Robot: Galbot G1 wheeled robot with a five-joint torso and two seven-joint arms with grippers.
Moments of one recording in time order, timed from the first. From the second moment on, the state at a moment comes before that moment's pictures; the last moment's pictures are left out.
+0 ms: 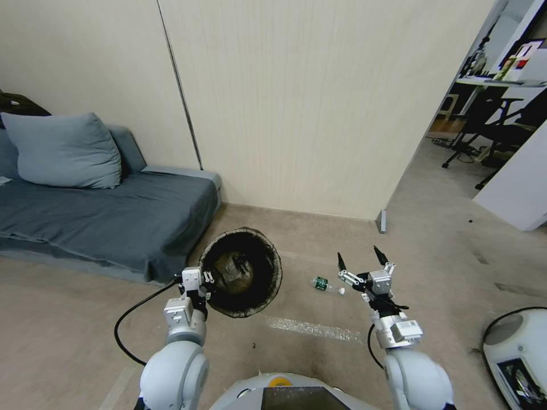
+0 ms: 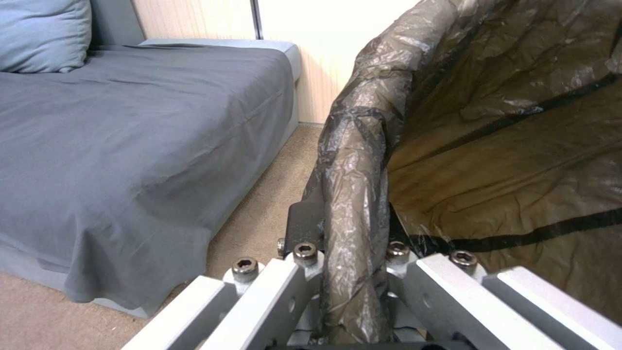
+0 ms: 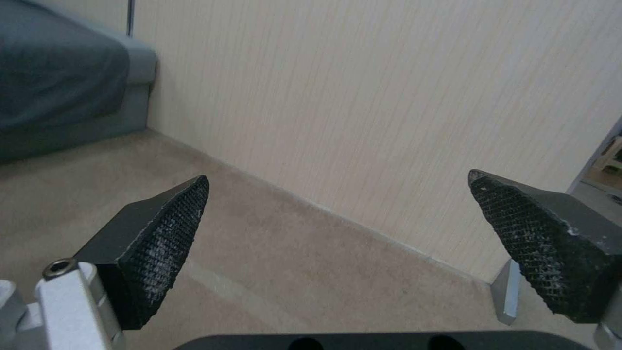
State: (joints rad) left arm 1.66 -1.49 -0.41 -2.45 -0.02 0.52 -0.27; right arm -1.63 1.44 0.72 2.21 -0.09 -0.02 -0.27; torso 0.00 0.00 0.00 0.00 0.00
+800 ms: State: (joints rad) left arm 1.66 -1.50 -0.41 -2.46 -0.01 0.52 -0.27; right arm -1.43 1.14 0.70 1.79 -0.14 0.03 -0.45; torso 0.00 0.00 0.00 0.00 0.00
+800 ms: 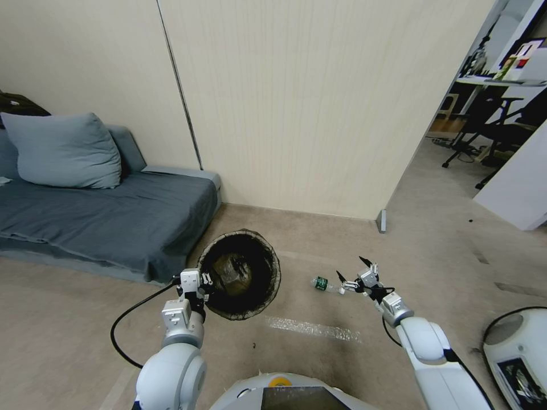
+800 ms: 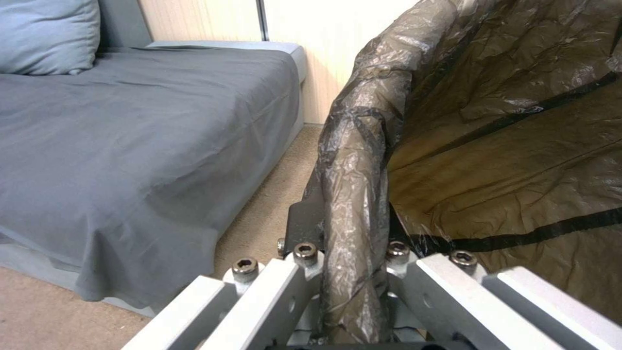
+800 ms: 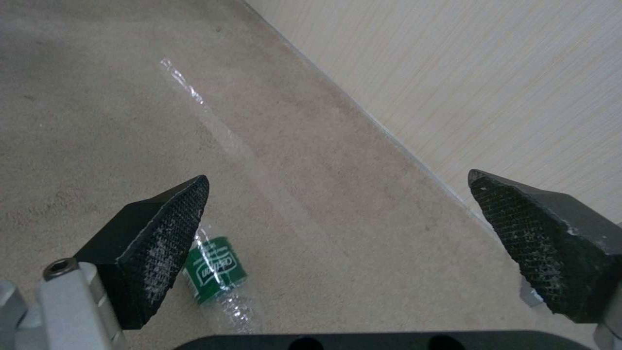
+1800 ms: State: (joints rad) left arm 1.67 -1.49 -0.40 -2.46 0.00 0.52 -0.28; right arm -1.32 1.20 0.66 1.48 -0.20 0.16 -0.63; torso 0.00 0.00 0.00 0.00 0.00
